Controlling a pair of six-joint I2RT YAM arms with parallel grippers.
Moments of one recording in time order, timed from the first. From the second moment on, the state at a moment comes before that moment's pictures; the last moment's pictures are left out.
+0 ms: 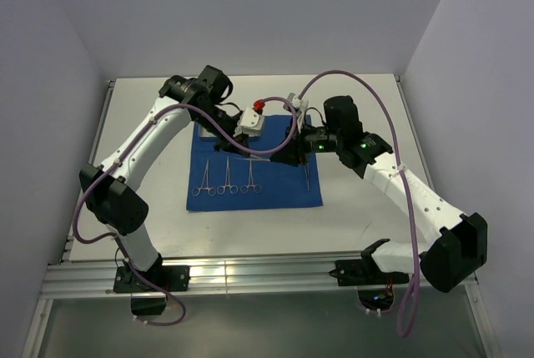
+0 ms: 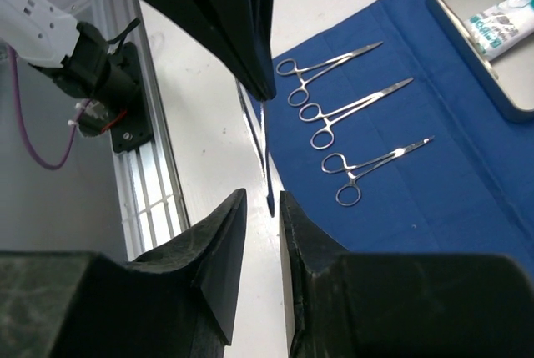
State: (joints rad) left arm -0.54 1.75 1.84 -1.34 0.83 1.13; right arm 0.50 1.23 1.08 -0.33 -0.77 -0.01
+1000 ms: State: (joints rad) left arm -0.54 1.74 1.82 -1.26 0.85 1.07; right arm 0.50 1.25 1.08 -0.35 -0.77 -0.01
